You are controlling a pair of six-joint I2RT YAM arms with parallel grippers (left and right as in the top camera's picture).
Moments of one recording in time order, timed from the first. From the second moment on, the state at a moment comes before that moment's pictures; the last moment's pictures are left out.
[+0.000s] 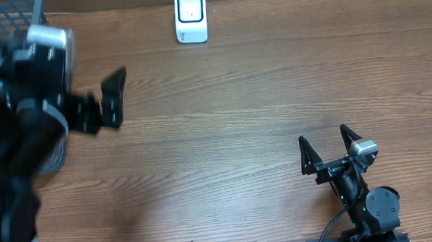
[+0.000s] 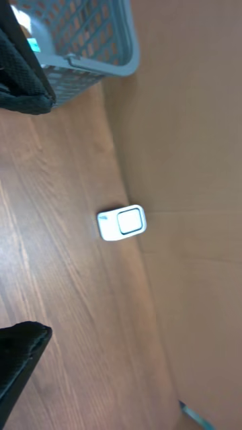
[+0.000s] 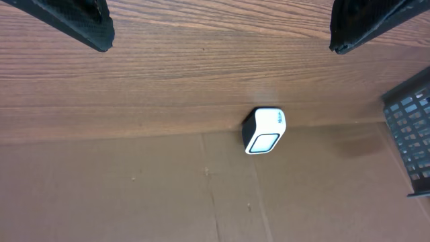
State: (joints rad) left arm -0.05 1.26 2.03 -1.22 0.21 0.11; right arm 0.16 0.01 0.02 -0.03 -0.09 0.17
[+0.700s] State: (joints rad) left arm 0.04 1.48 2.06 -1.04 -0.18 0.12; right arm 0.16 0.01 0.02 -0.03 -0.09 0.17
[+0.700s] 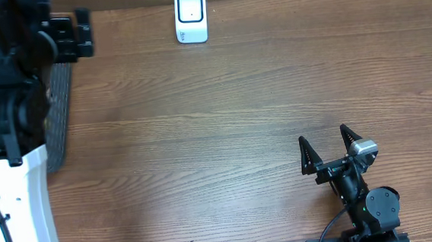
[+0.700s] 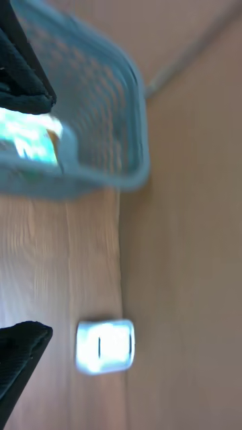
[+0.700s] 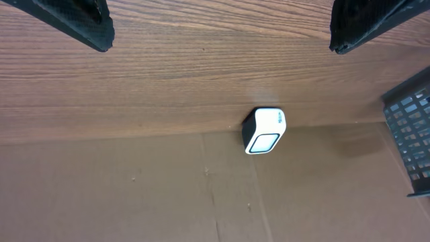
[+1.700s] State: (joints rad) left arm 0.62 1.94 2.07 -1.31 0.07 0.17; right arm 0.16 0.01 0.02 -0.03 -0.09 0.17
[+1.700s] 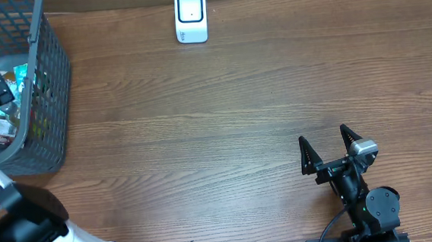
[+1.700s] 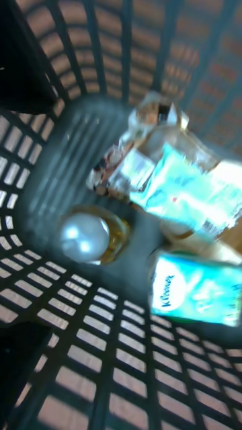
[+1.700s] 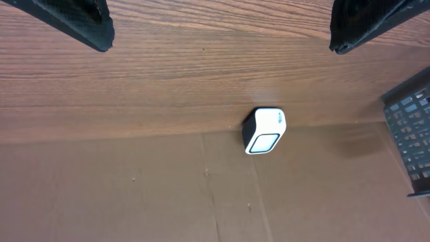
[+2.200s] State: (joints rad) left arm 0.62 2.13 2.07 -1.36 0.13 0.22; right arm 0.16 0.01 0.02 -0.03 -0.09 0.17
